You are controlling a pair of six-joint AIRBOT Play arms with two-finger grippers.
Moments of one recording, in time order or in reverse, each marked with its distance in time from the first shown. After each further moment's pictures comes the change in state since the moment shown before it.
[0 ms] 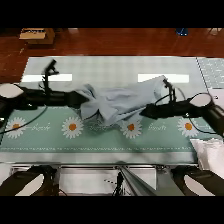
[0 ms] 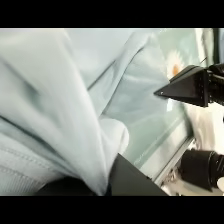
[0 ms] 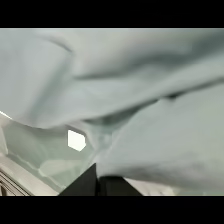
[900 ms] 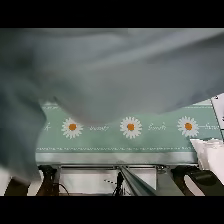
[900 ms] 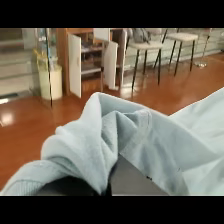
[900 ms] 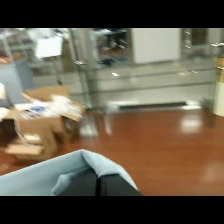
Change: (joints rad) left arm 0.350 0.412 1.005 0.159 -0.237 -0.320; right arm 0.005 0.417 1.122 -0.779 0.139 0.451
